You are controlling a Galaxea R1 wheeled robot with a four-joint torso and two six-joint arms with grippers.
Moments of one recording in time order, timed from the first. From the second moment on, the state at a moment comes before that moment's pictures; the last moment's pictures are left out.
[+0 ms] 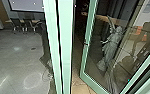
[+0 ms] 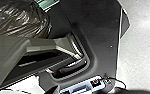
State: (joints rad) left arm 1.41 3.03 -2.76 -0.41 0.02 0.34; right arm -1.53 3.04 -2.63 -0.04 0.09 0.09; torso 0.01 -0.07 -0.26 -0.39
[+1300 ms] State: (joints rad) left arm 1.40 3.04 -2.76 -0.40 0.02 0.34; right arm -1.53 3.03 -2.63 -0.06 0.11 0.08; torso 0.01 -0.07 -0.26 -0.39
